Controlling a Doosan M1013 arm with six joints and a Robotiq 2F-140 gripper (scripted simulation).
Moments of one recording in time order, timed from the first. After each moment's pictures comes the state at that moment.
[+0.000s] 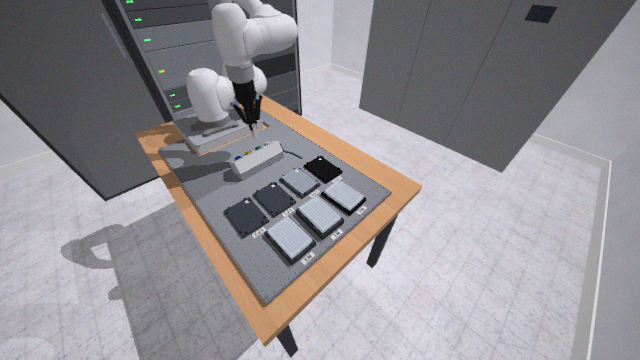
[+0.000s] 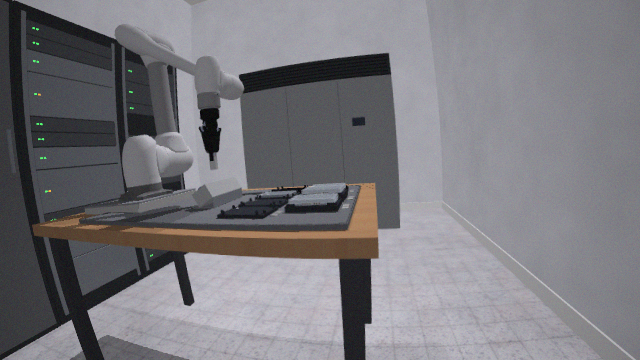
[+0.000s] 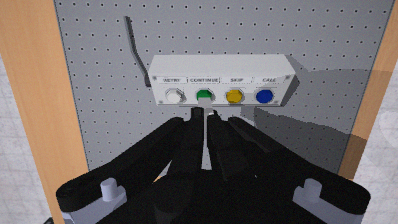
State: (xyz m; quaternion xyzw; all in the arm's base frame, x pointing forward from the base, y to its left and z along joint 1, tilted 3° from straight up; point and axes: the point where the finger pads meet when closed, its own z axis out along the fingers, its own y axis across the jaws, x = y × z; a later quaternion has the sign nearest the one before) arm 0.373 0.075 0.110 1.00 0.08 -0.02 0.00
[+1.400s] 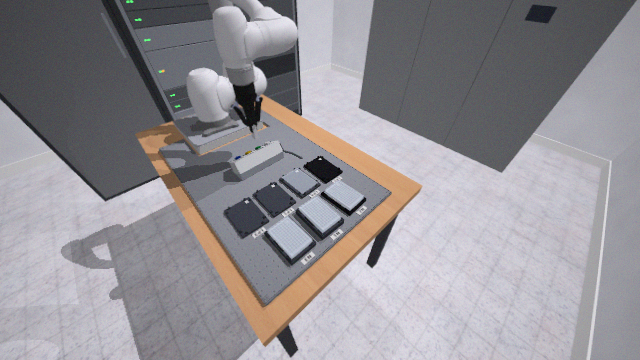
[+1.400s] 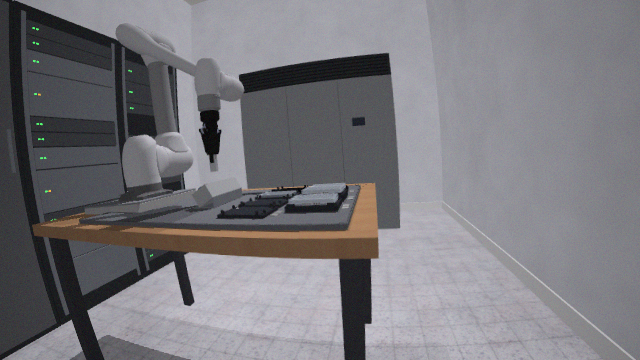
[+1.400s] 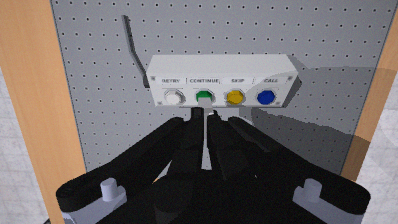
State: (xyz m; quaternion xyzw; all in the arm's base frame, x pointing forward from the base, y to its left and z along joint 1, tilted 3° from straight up) arm 0.372 0.075 0.103 1.00 0.08 -0.02 0.00
